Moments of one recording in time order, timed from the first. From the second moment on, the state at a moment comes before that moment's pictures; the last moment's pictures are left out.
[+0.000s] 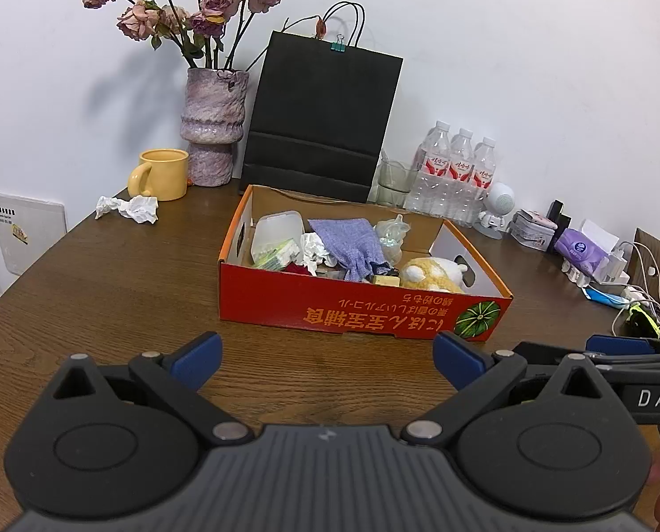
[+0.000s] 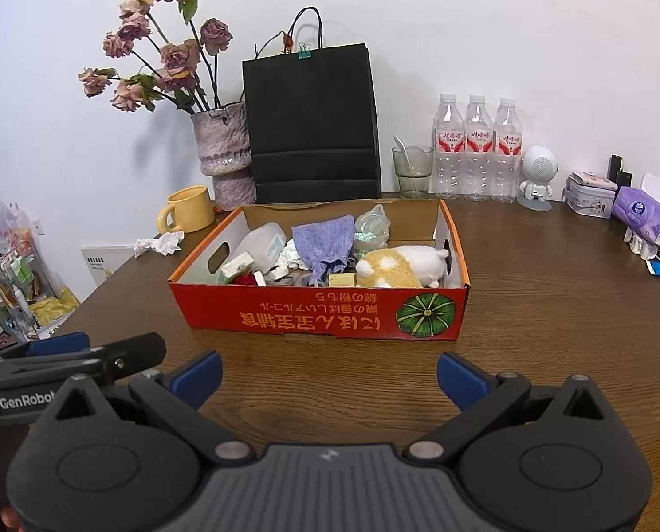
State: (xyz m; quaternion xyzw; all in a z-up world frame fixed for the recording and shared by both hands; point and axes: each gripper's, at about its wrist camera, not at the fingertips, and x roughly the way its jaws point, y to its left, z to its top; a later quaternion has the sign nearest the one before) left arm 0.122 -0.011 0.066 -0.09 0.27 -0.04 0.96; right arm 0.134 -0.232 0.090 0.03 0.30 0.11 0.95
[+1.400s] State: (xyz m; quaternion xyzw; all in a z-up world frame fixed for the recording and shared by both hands) left arm 0.125 -0.011 0.061 -0.10 0.27 -0.05 0.96; right arm 0.134 -0.234 0.089 0.03 0.30 0.11 0.95
